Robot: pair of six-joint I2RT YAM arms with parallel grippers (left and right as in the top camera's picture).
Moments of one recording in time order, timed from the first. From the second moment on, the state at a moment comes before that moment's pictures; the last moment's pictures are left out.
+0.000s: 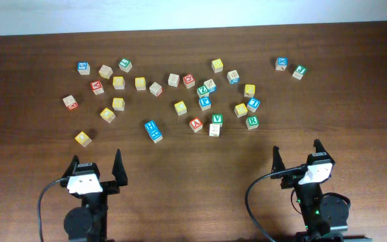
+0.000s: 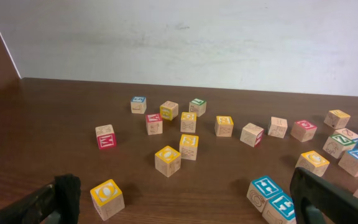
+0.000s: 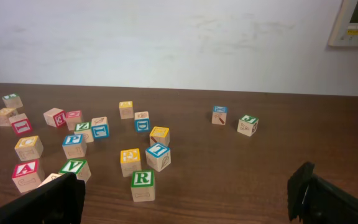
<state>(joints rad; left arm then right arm) 0.08 0.01 0.01 -0.08 -0.01 -0.04 0.03 0.01 0.01 -0.07 -0.07 0.01</state>
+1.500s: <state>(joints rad) -0.13 1.54 1.57 -1.21 0.32 -0.07 0.03 0.01 0.01 -0.07 -0.05 0.01</state>
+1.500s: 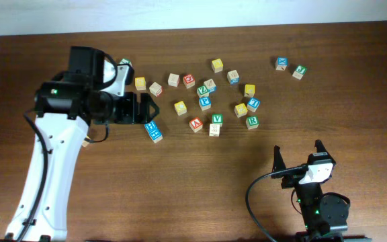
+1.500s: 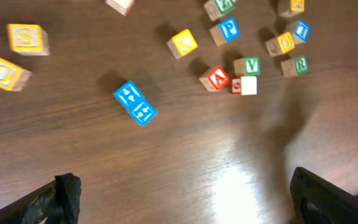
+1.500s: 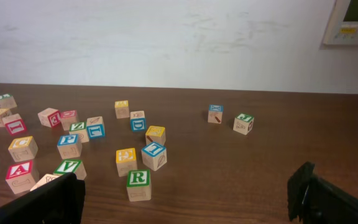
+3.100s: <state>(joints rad) -0.46 1.93 1.58 -0.97 0.02 -0.51 0.03 0.01 0.01 -0.07 -0.05 0.01</state>
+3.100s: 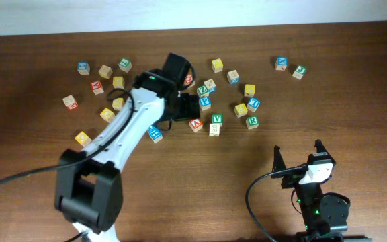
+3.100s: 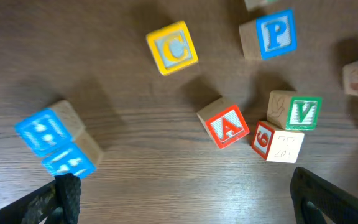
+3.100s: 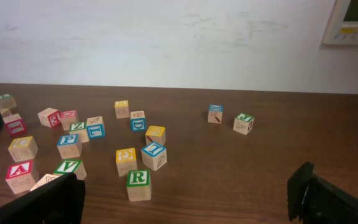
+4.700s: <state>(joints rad) 0.11 1.60 1.62 -1.28 -0.03 -0.52 0.02 0.56 0.76 -0.28 -0.57 0.23</state>
